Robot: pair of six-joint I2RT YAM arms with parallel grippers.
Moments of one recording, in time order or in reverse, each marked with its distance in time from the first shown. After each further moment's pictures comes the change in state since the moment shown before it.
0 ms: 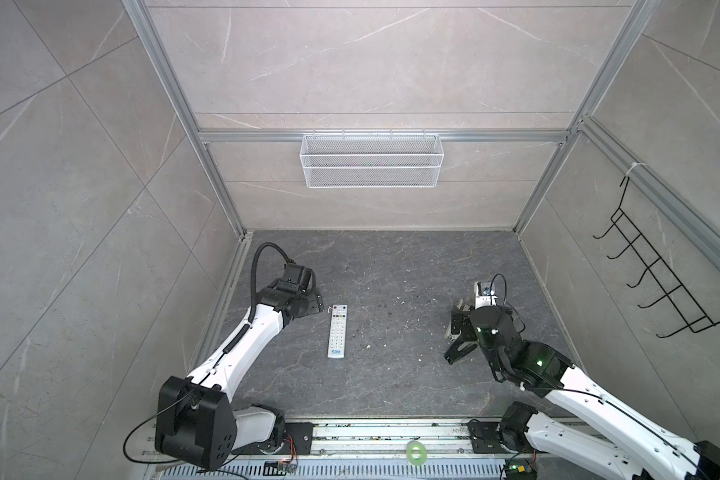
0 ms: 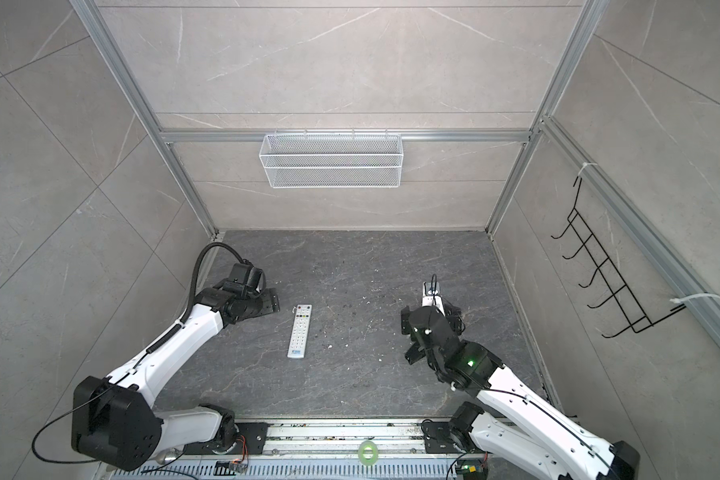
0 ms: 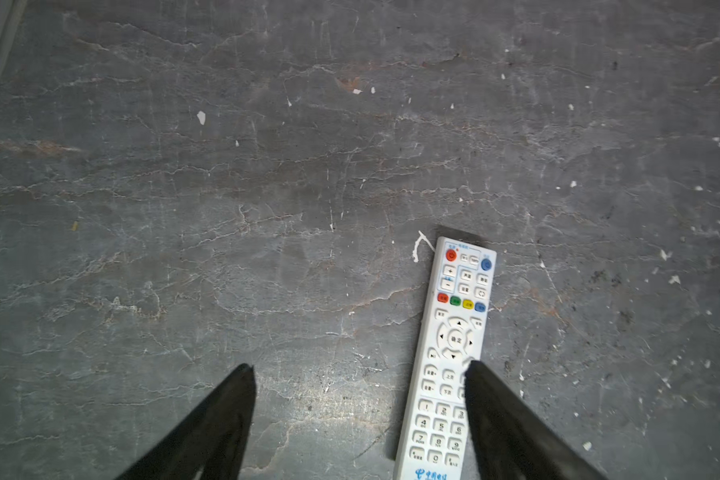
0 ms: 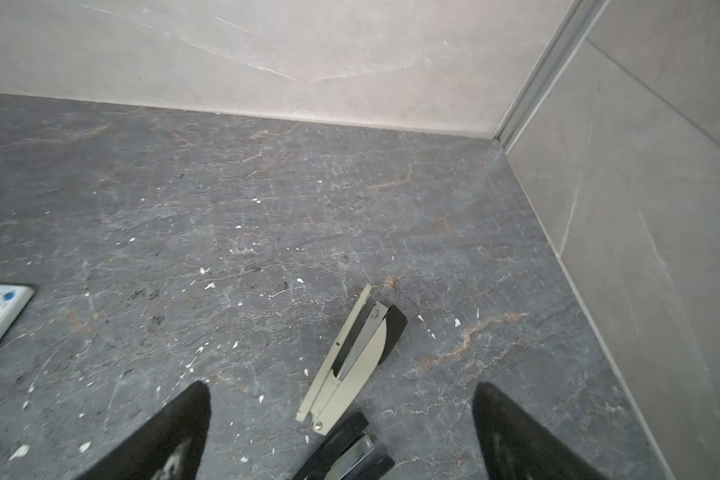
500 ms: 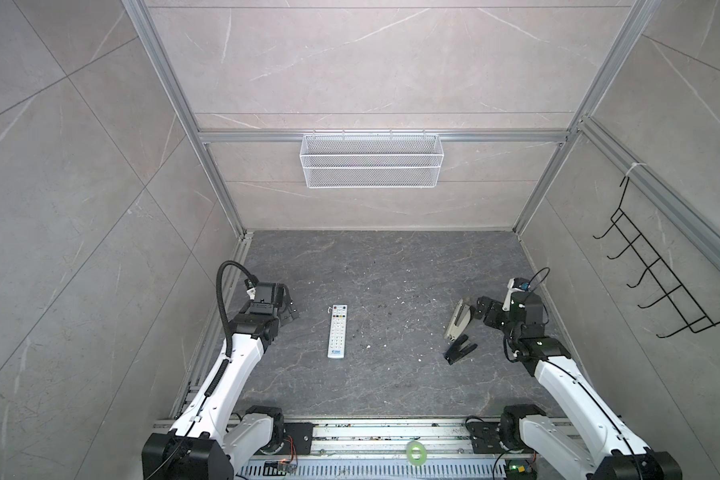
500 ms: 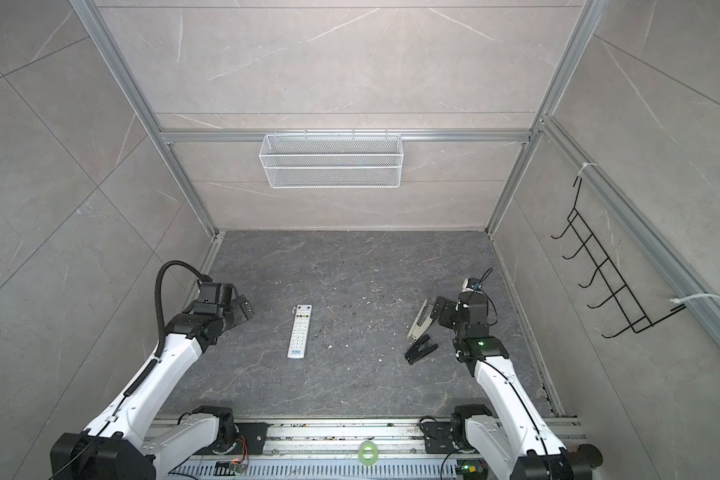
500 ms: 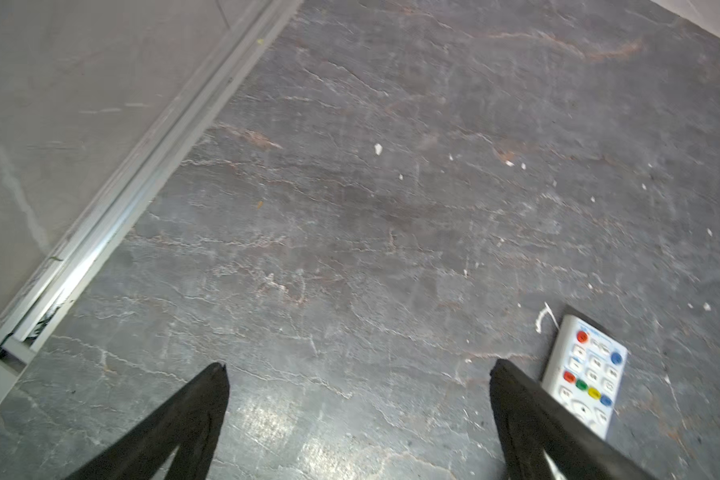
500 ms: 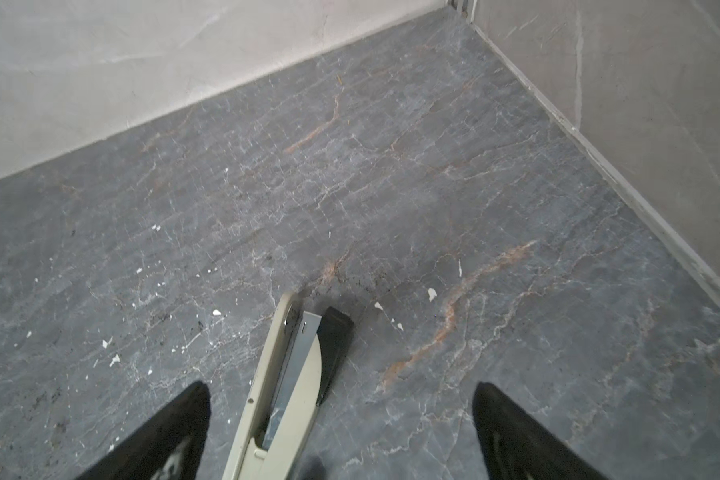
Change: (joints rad) left arm 0.176 -0.209 -0.175 0.029 -0.216 -0.067; right arm -0.629 0.072 -0.216 0.346 -0.517 -0.013
